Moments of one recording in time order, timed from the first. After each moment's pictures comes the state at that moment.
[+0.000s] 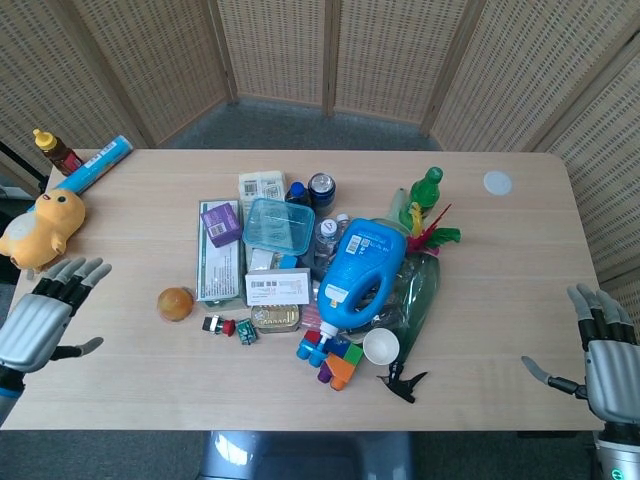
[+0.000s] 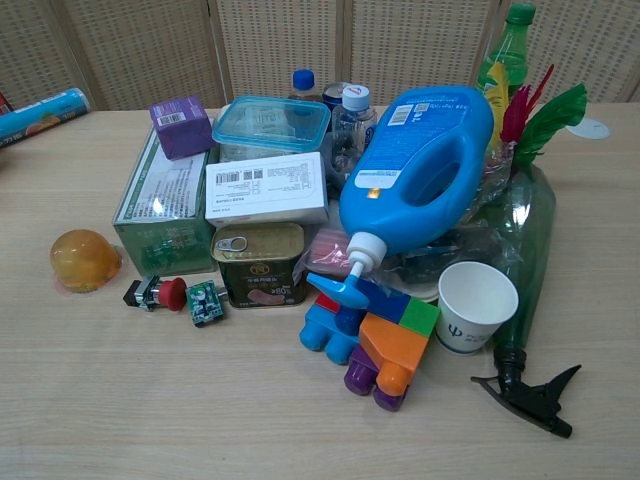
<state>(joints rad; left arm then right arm) -0.25 -0.97 -0.03 -1.64 1.68 1.31 -0.05 -0.01 -1.07 0.09 -1.86 -1.51 1.60 -0.18</state>
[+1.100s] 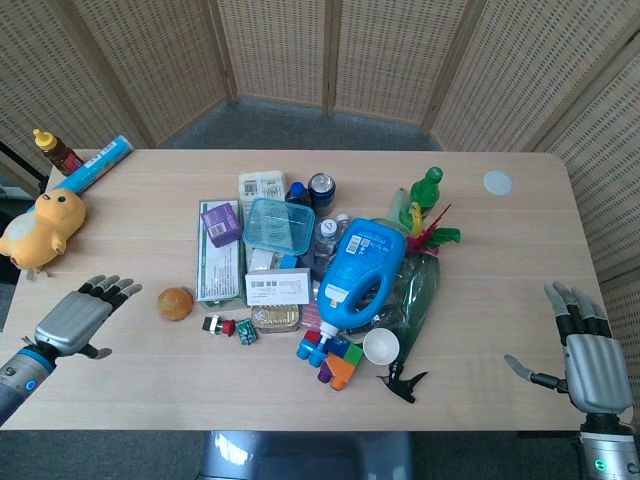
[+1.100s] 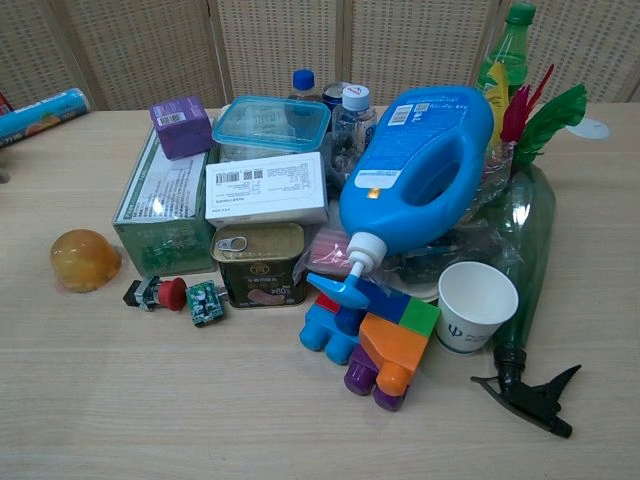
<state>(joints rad) -0.45 -0.97 0.03 -1.63 1.51 0.88 0.07 0.03 -1.09 0.09 -1.88 -1.49 1.54 -0.19</state>
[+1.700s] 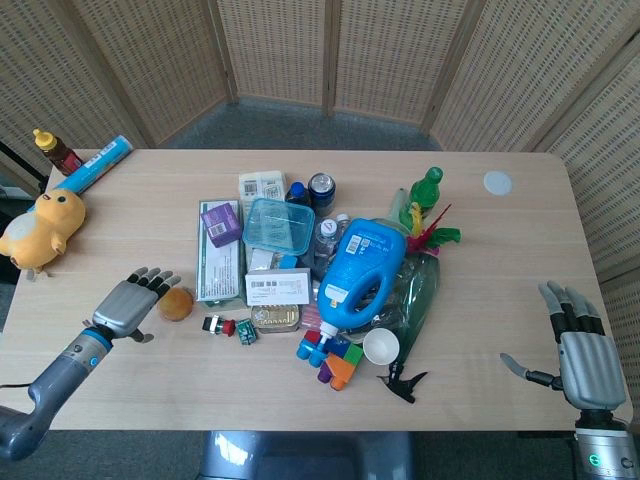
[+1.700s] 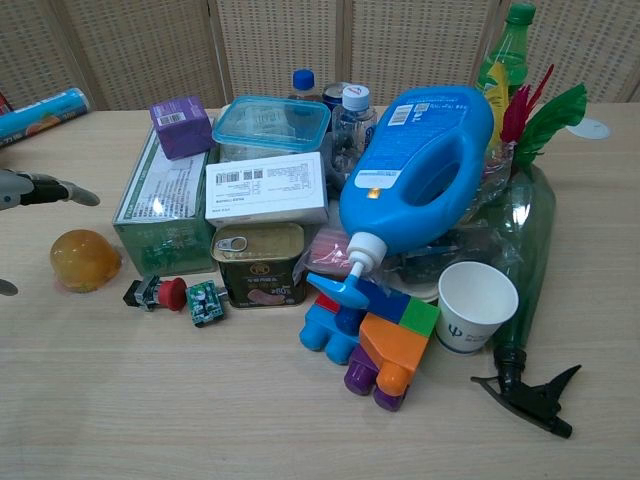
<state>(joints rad) -0.55 -1.26 -0.02 -1.45 1.32 0.79 0.25 0.05 -1.10 0.09 -1.86 -1.48 1.52 -0.20</state>
